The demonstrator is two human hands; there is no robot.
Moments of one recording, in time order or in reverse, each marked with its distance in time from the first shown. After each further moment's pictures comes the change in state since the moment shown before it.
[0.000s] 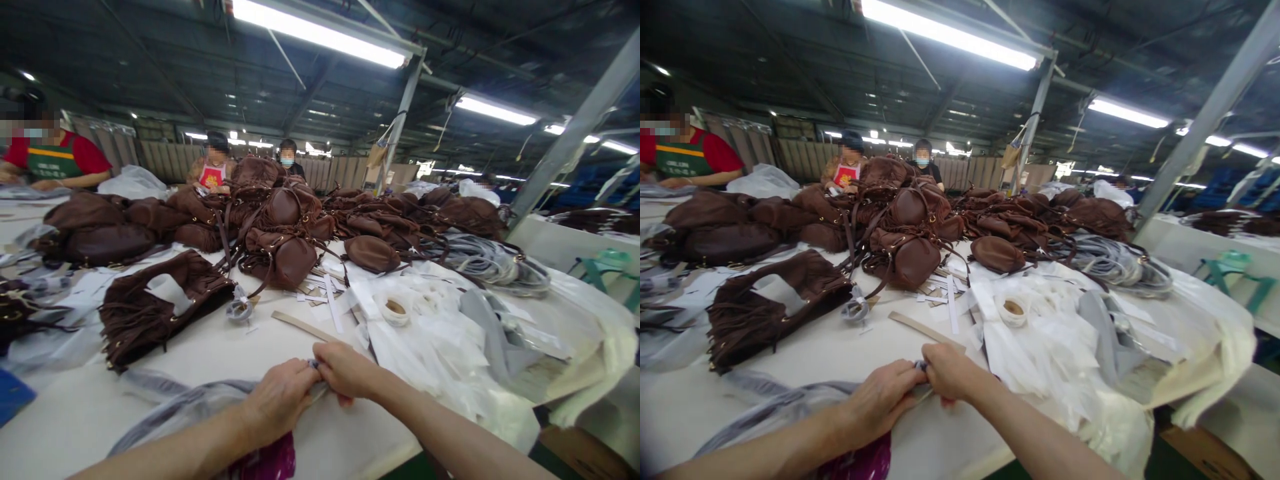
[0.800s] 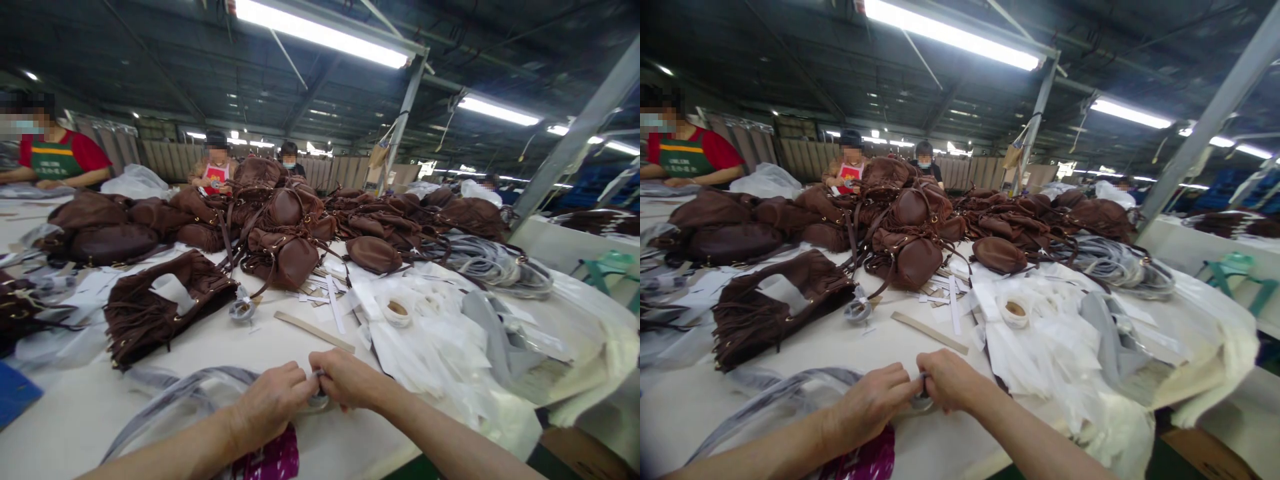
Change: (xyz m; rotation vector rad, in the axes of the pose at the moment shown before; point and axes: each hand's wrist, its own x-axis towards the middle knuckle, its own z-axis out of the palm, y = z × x) left_hand -0.014 -0.011 -0.003 0.157 0.026 0.220; right_hand -0.005 -0.008 0.000 0.014 0.060 -0.129
